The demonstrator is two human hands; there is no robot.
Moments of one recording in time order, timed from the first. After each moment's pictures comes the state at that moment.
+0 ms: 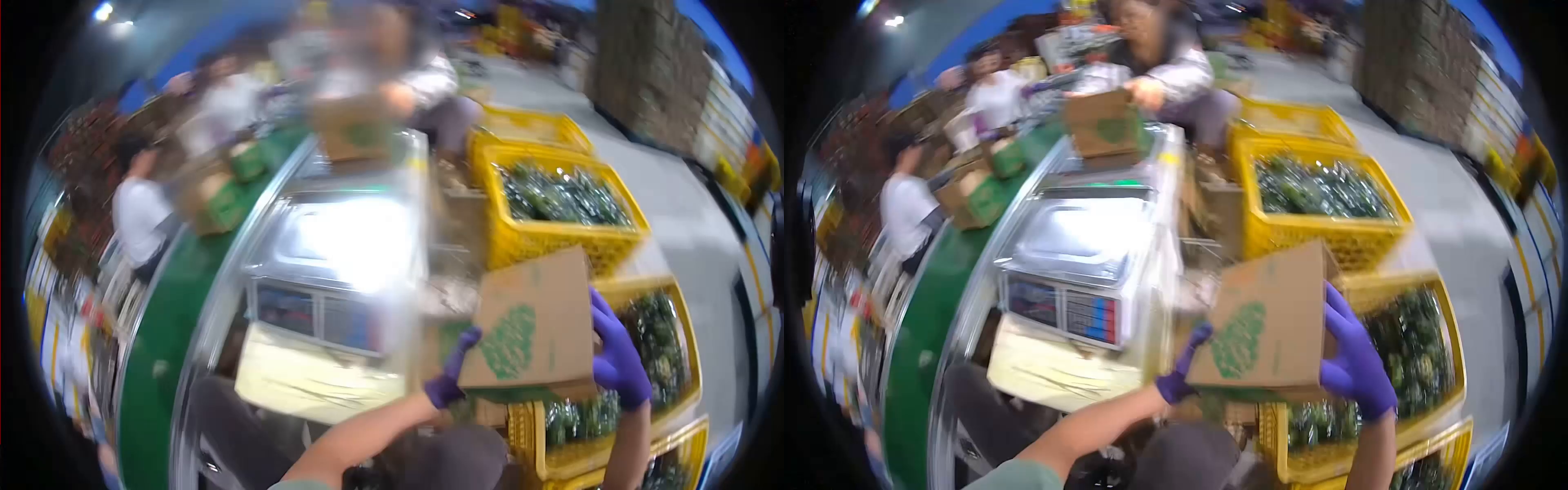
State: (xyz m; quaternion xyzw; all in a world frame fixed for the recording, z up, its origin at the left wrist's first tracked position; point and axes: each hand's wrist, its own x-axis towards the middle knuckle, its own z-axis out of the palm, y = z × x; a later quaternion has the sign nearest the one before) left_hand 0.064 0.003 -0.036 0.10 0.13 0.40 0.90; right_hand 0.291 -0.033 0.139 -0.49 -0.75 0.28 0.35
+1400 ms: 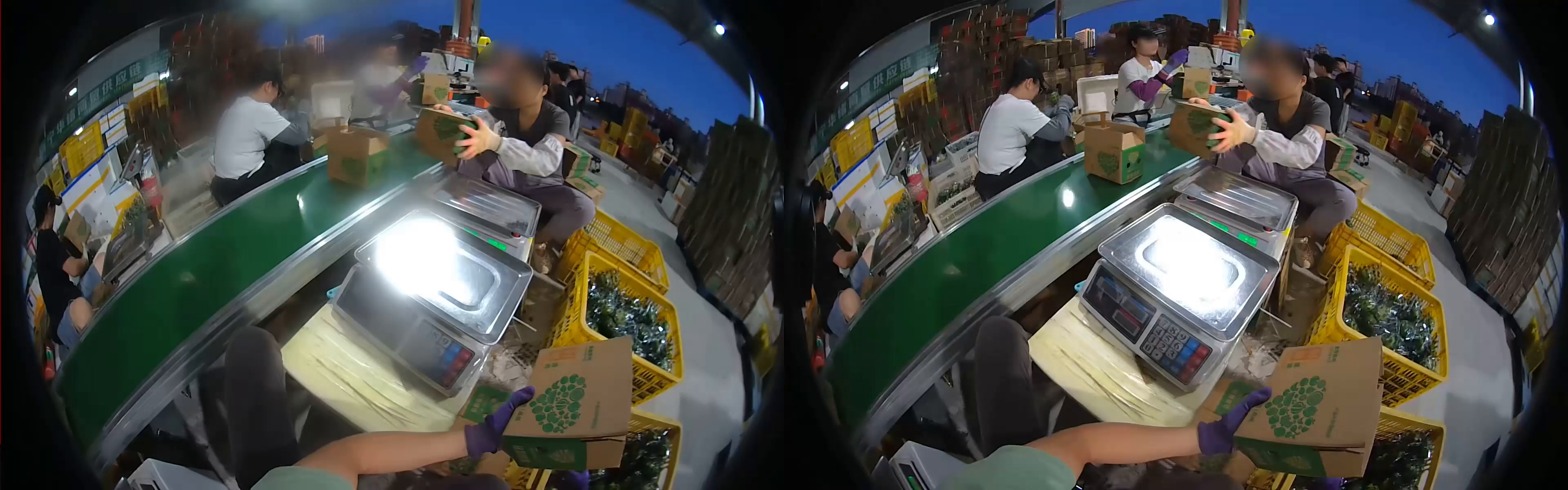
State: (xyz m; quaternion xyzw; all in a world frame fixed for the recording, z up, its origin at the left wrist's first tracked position) left_hand 0.059 0.003 -0.038 0.04 -0.08 0.43 0.90; right_hand 0.427 -0.048 -0.129 -0.80 -0.37 0.39 0.27
